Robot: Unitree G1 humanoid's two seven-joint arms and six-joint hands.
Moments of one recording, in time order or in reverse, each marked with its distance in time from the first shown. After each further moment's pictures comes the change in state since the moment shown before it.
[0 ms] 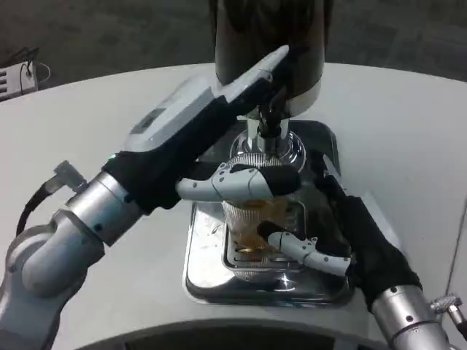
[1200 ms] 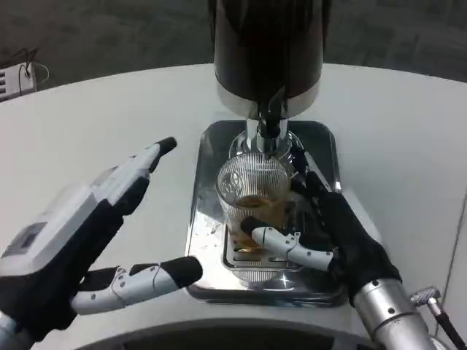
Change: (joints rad) left arm 0.653 0.046 0.271 -0.469 0.090 0.203 0.049; right arm -0.058 0.032 0.020 0.085 0.032 -0.045 0.000
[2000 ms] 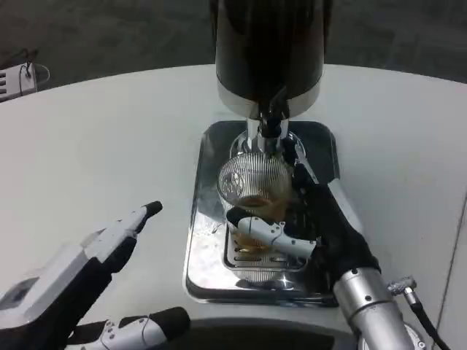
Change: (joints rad) left arm 0.177 0.010 0.008 -0.050 0.005 0.047 -0.028; right arm -0.106 0.046 0.003 0.204 0.000 -0.097 -0.079
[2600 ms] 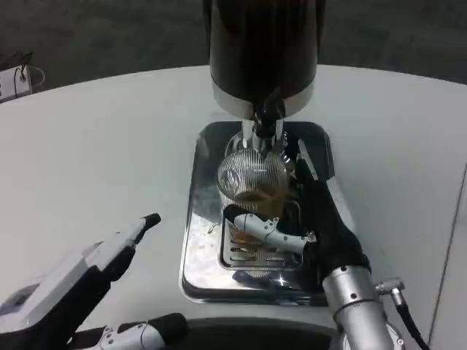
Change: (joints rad) left arm 0.012 0.015 0.000 -0.013 -0.003 0.052 -0.036; right arm -0.043 0.041 0.015 0.105 -0.038 -0.055 -0.118
